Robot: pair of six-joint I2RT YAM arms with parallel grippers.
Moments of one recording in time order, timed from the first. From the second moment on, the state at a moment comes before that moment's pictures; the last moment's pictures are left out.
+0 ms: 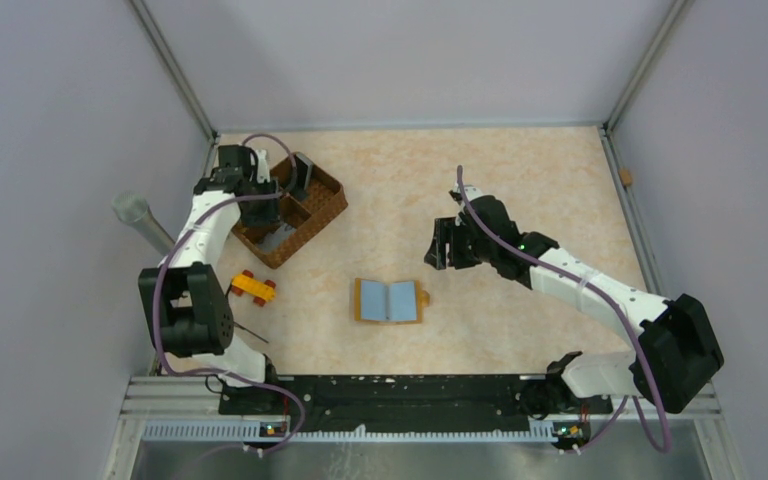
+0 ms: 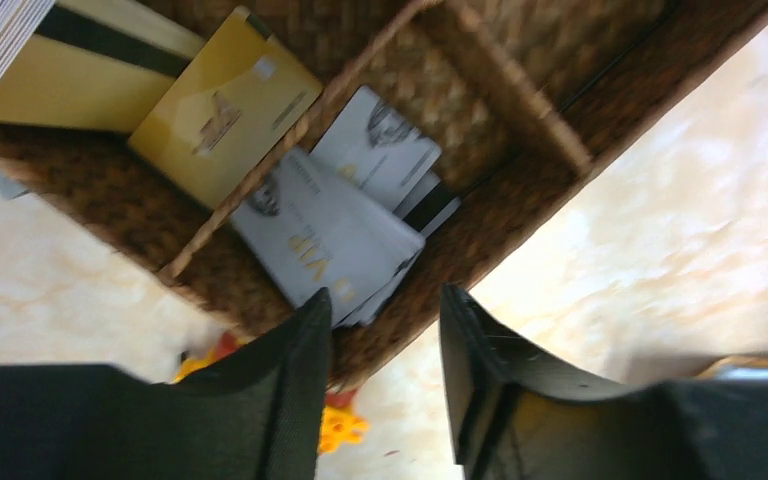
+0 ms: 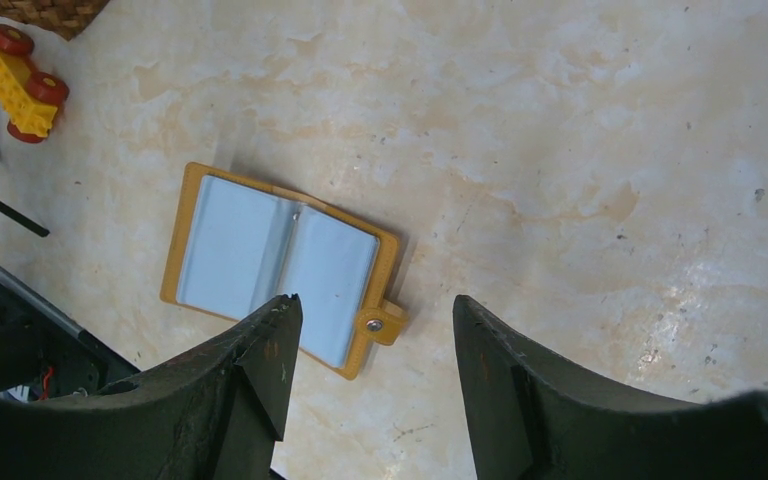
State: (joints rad) left arm 0.07 1.56 1.25 -0.71 0.07 0.00; right arm 0.66 1.29 0.89 -0.31 -0.07 0.48
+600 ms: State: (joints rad) left arm 0.07 1.75 1.48 -0.51 0.08 -0.46; right arm 0.66 1.29 0.89 -0.31 0.00 0.46
